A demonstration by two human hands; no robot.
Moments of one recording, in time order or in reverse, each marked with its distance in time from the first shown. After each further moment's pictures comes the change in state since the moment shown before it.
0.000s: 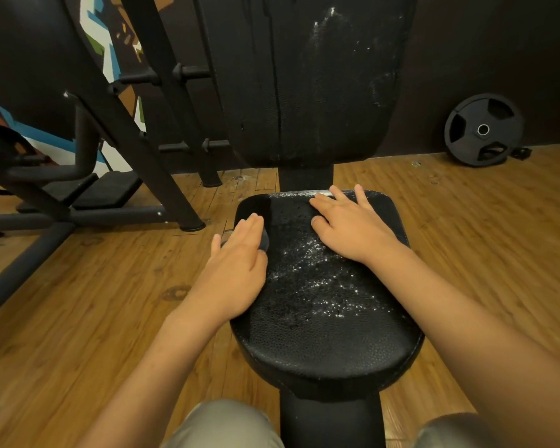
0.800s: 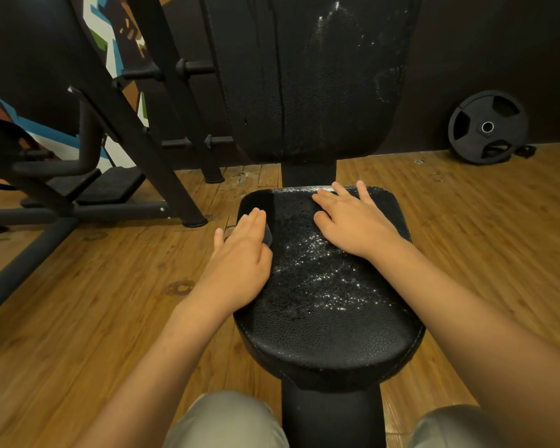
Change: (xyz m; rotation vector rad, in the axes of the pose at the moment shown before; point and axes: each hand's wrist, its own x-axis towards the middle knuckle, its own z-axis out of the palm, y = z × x) left_hand 0.000 0.008 -0.004 0.020 -0.028 -0.039; right_hand 0.000 0.001 0.000 -0.013 -0.002 0.003
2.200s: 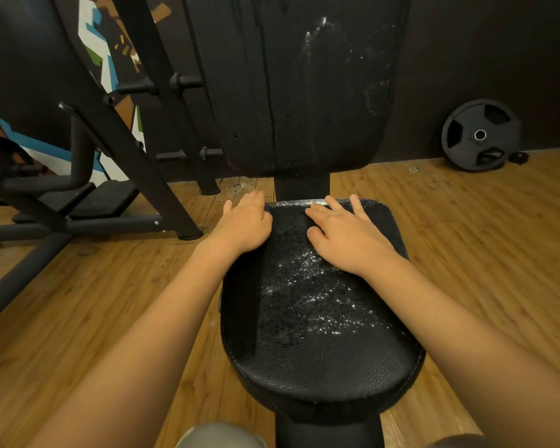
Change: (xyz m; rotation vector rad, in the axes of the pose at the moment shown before) left_hand 0.111 -0.001 -0.010 0.115 -0.041 -0.013; right_hand 0.002 0.000 0.001 0.019 0.000 -0.002
